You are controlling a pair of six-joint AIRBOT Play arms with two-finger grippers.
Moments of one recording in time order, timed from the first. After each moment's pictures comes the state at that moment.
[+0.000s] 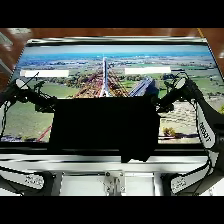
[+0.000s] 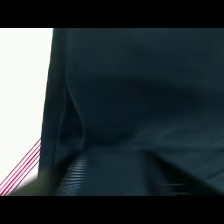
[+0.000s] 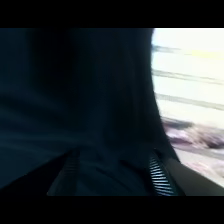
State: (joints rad) left arm 0.19 -1.67 1.31 1.19 -1.23 -1.44; right arm -0.07 -1.75 1.36 -1.19 1.22 1.54
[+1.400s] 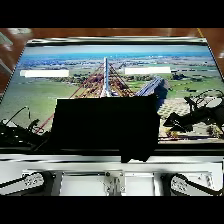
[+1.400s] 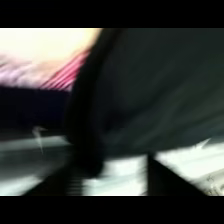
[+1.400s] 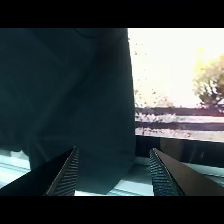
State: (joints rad) left arm 0.50 -1.33 0.58 1.11 -1.24 -1.23; right arm -0.37 -1.33 0.91 -1.11 1.38 1.31
